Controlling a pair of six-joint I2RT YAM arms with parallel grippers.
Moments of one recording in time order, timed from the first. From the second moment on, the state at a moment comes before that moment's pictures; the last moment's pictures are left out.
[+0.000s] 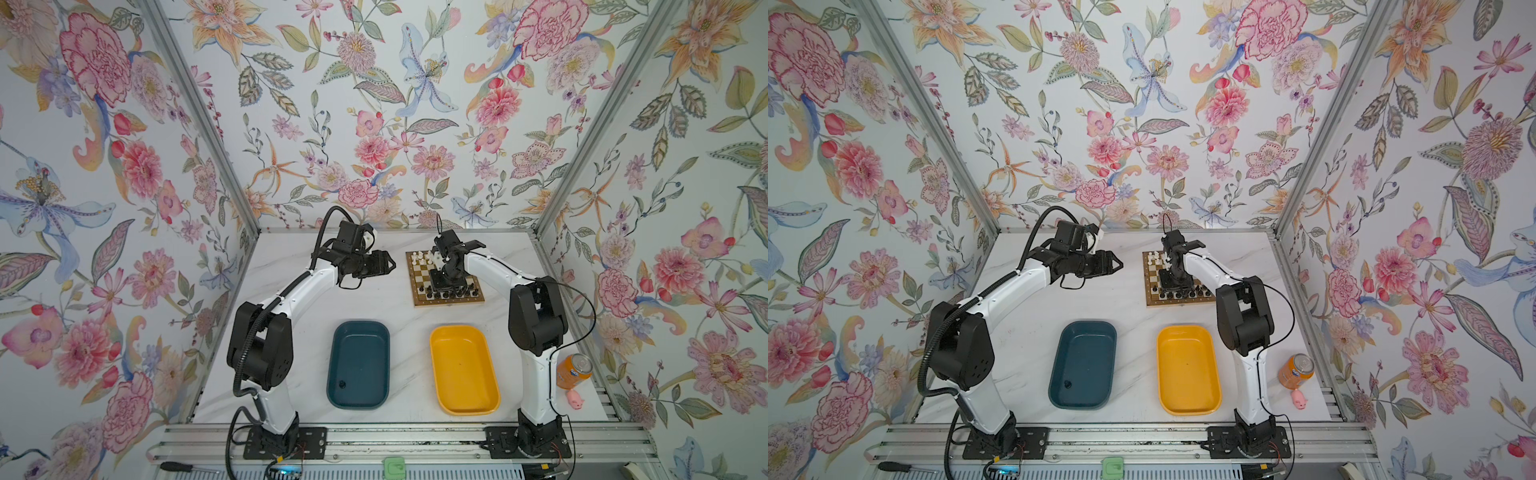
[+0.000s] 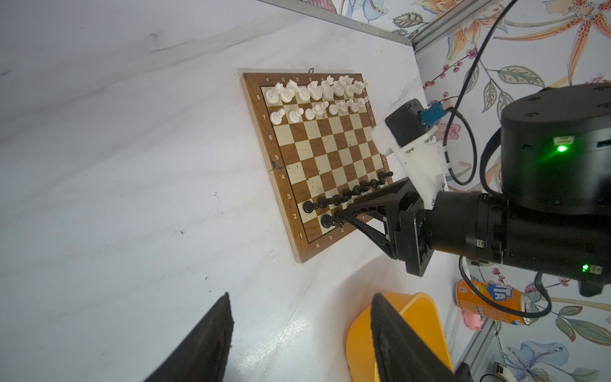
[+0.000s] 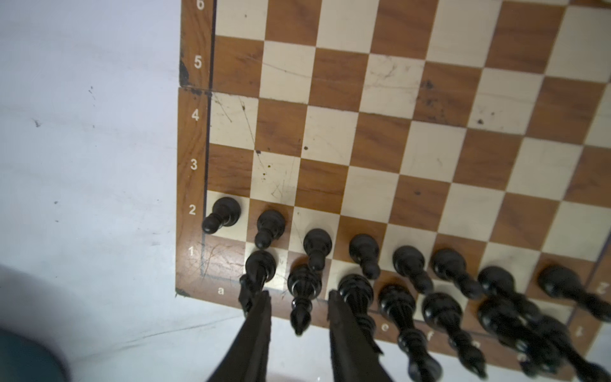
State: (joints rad) left arm -0.41 1.80 1.50 -0.49 0.39 -0.45; right arm 0.41 2.12 1.74 -0.89 -0.06 0.17
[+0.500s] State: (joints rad) left arm -0.41 1.65 1.50 -0.82 0.18 -0.36; right arm 0.42 1.97 1.94 -1.02 -0.01 0.15
